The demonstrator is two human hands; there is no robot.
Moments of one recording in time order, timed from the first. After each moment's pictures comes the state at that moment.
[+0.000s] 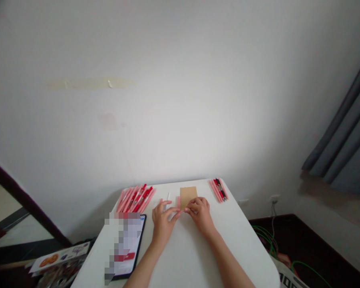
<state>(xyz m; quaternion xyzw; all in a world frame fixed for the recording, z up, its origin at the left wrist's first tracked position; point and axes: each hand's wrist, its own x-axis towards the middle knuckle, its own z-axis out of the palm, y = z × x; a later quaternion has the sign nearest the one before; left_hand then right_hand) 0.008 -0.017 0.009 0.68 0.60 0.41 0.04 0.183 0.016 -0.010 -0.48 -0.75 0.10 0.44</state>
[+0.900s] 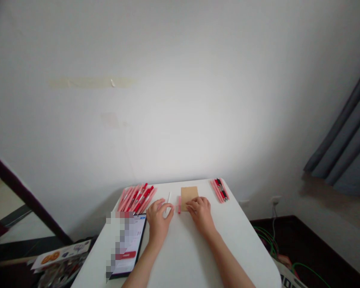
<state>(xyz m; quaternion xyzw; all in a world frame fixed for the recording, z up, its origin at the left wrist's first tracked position) -0.001 -0.017 0.015 0.63 0.64 0.44 -0.02 0.180 0.014 -0.013 -0.52 -0.75 0.04 0.41</state>
